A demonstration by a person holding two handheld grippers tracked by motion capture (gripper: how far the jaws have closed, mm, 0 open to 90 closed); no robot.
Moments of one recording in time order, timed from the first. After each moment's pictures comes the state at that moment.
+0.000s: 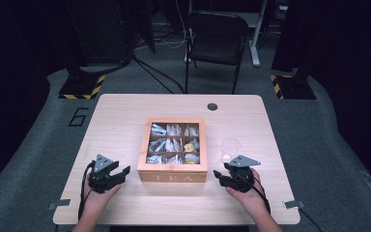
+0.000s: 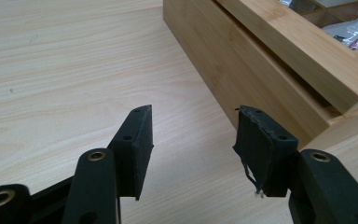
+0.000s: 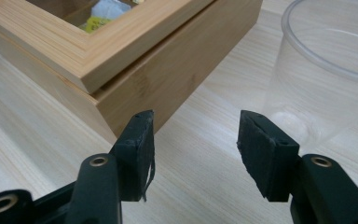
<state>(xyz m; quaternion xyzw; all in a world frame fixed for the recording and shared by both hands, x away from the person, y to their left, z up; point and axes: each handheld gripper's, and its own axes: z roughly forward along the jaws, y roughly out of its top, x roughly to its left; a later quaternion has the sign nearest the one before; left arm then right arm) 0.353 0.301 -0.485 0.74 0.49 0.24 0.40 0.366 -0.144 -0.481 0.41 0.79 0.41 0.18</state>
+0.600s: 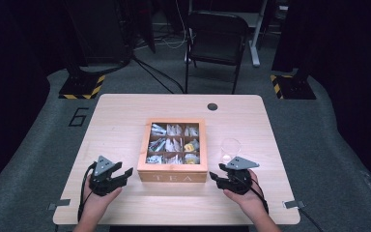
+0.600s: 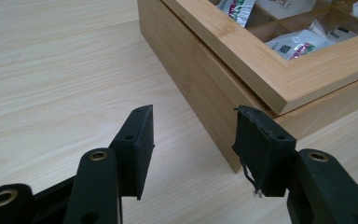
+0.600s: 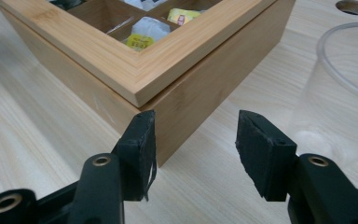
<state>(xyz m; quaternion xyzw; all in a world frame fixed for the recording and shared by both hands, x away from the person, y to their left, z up) 0.342 0.293 -0.474 0.75 0.46 0.23 0.41 0.357 -0.135 -0.474 0.38 0.80 0.43 0.17</state>
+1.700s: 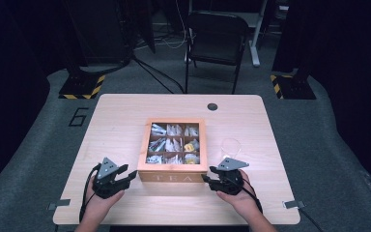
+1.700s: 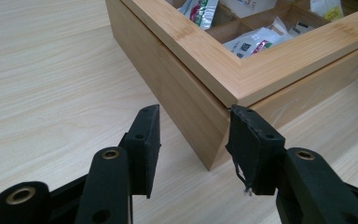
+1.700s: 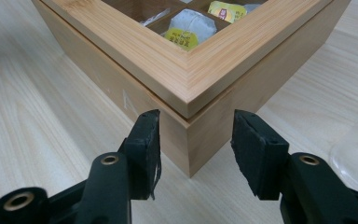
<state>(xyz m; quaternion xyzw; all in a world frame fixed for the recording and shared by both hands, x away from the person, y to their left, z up) 0.334 0.282 -0.471 0.77 0.43 0.22 0.42 0.360 -0.113 -0.480 0.35 0.82 0.43 0.15</state>
